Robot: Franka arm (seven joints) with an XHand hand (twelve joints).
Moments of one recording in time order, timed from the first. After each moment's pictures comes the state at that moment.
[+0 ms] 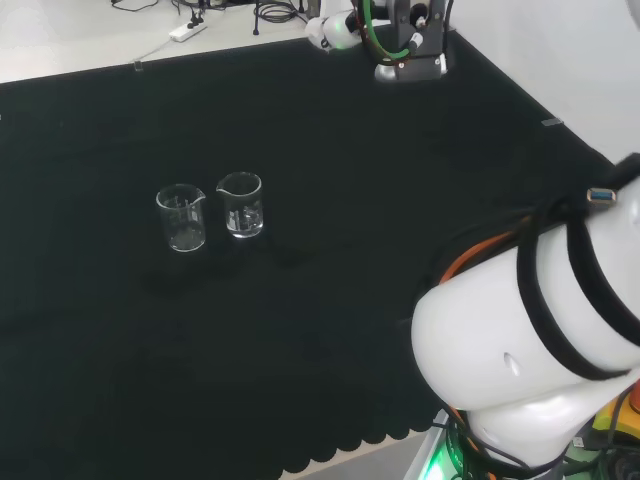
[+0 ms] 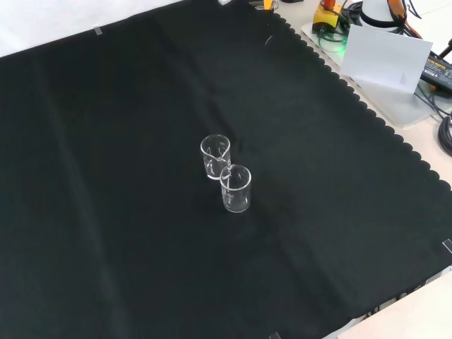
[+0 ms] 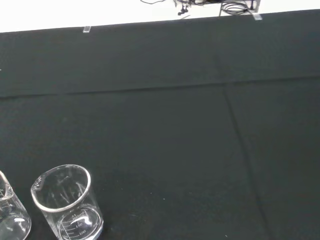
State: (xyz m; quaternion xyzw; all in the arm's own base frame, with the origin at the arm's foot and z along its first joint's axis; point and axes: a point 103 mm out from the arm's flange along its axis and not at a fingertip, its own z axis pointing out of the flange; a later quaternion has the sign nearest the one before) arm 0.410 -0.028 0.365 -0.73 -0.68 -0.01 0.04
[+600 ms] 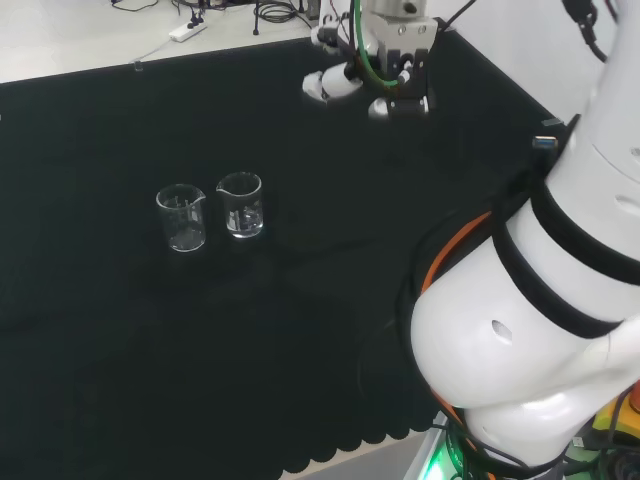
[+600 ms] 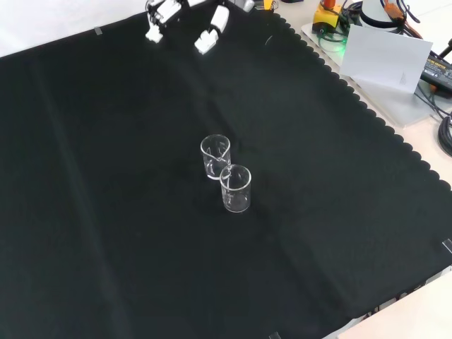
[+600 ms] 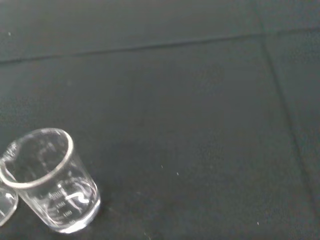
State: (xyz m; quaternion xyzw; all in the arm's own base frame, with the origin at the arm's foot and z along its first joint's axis) arm 0.466 -0.047 0.268 -0.70 -0.71 -0.01 0.10
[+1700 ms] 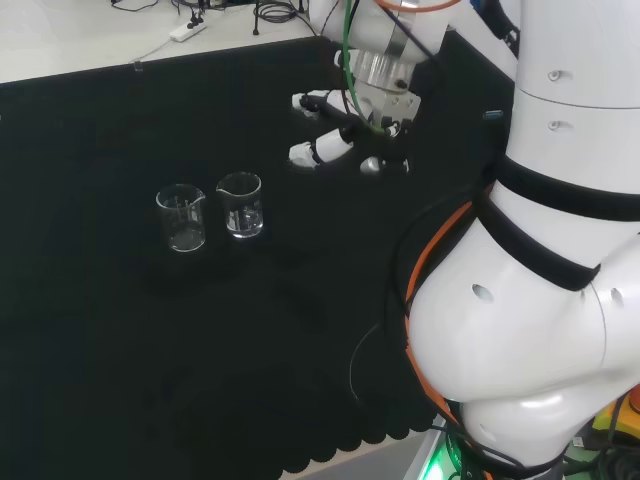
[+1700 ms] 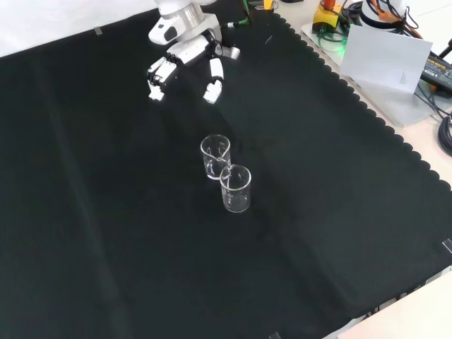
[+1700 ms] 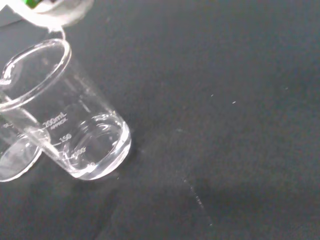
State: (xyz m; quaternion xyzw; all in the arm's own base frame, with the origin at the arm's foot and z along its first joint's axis) arm 0.496 -0.037 0.144 -0.62 -0.75 -0.07 0.20
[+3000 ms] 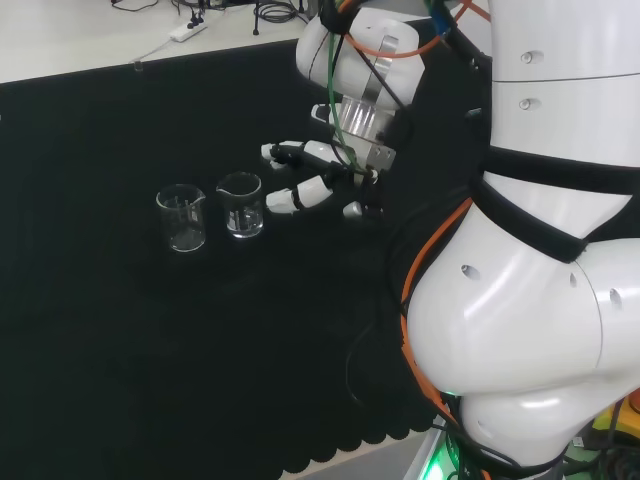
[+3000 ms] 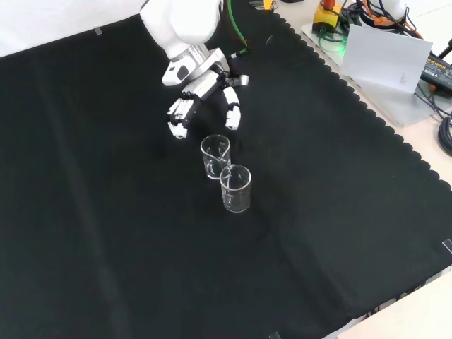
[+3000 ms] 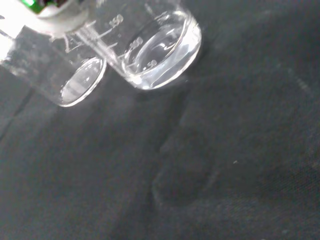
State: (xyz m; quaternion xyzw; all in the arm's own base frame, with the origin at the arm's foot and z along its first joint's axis) arm 0.483 0.009 0.071 -0.54 -0.78 -0.11 0.30
